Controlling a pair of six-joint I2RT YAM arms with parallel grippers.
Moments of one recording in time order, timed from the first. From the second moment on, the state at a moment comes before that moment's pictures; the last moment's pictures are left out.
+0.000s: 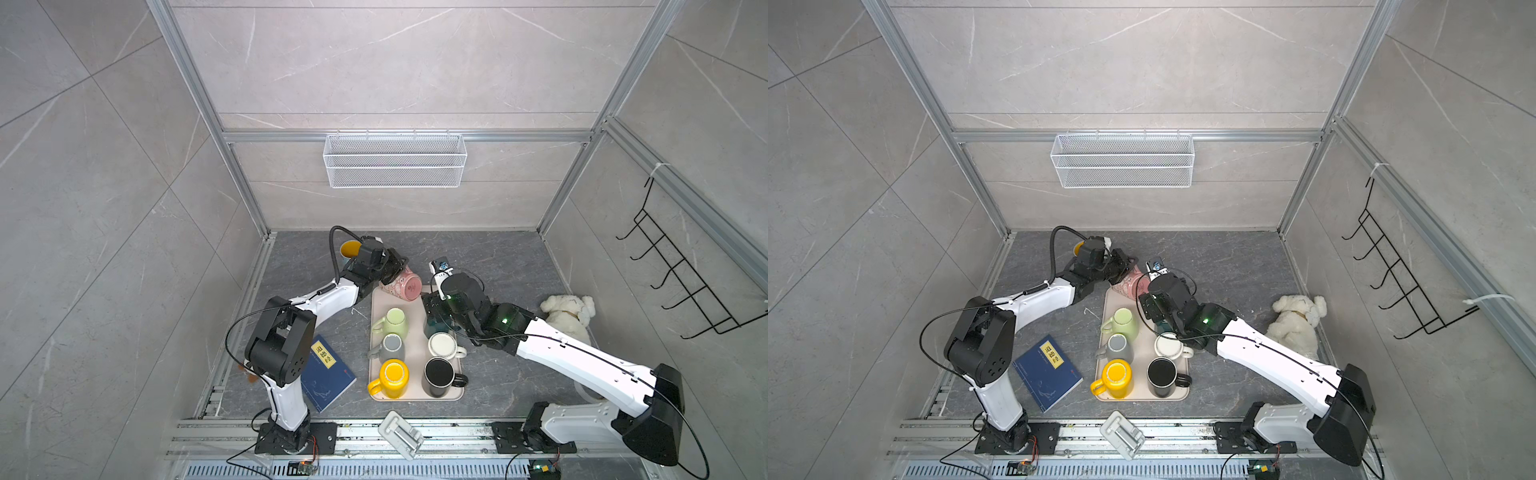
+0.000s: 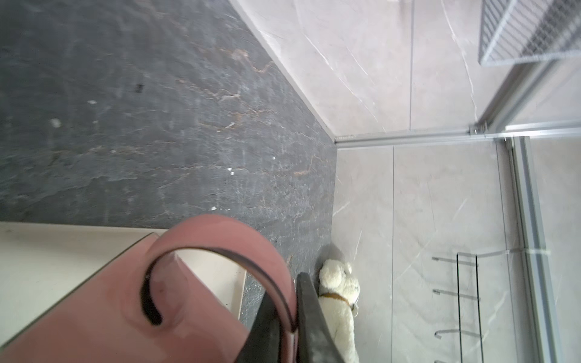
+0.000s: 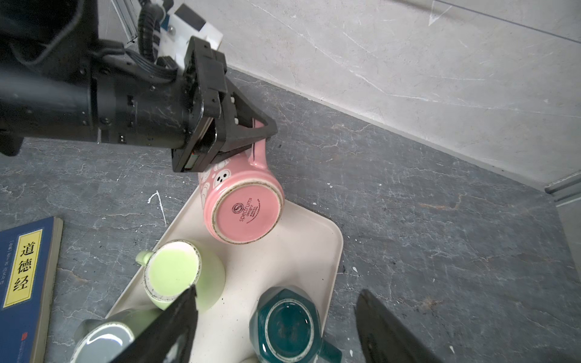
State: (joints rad) left arm -0.55 1.81 1.26 0.14 0.30 -1.10; right arm 0.88 1.29 1.12 -0.46 0.44 0.17
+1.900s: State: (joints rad) left arm -0.94 1.50 1.03 0.25 -0.24 0.16; right arm 0.84 1.11 1.19 -0.54 0.41 0.11
